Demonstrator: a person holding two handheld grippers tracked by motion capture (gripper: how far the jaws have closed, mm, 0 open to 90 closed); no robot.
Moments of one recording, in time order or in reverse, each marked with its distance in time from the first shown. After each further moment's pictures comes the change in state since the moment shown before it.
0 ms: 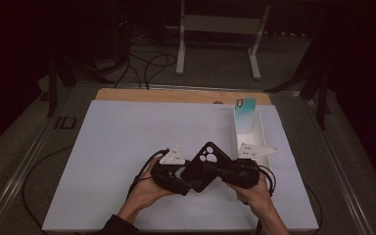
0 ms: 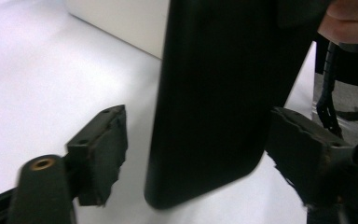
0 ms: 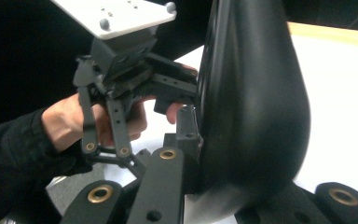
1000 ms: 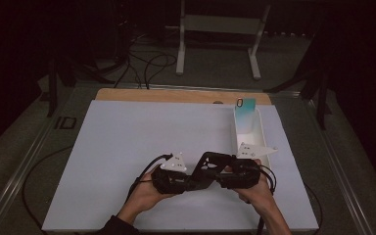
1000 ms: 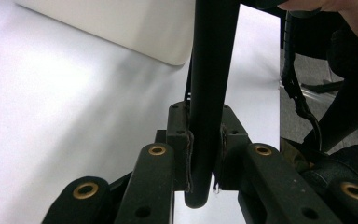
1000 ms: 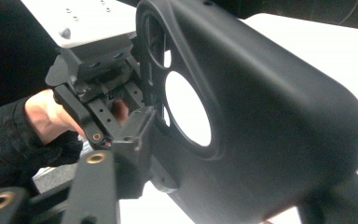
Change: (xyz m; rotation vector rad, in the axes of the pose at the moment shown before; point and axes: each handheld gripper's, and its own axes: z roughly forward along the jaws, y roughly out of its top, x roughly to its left) left arm -0.008 -0.004 0.000 0.046 -0.088 0.077; right arm -0.003 0.000 -0.001 0.034 -0.045 -0.029
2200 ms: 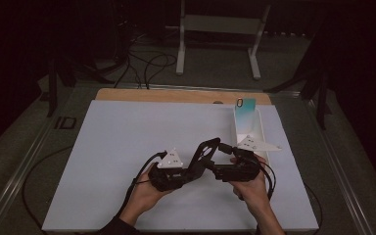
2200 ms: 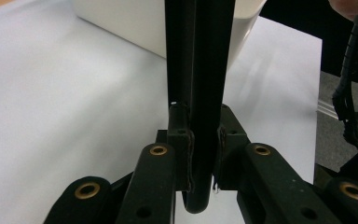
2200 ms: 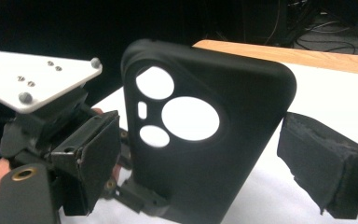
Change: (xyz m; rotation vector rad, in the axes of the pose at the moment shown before) left arm 0.002 -0.001 -0.005 -0.053 0.145 -0.058; right arm 0.010 0.020 0.002 -0.102 -0.221 0.122
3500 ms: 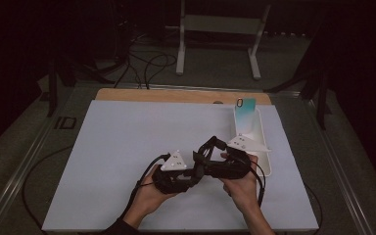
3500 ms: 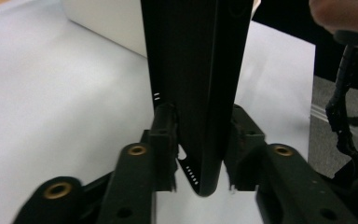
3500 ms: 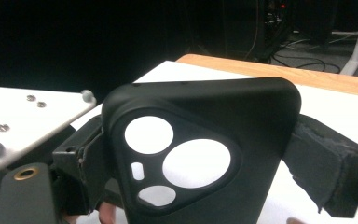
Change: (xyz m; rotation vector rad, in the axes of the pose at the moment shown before) left arm -0.006 0.000 0.003 -0.028 -0.006 -0.012; right arm 0.016 0.005 0.017 -0.051 -0.090 -0.029
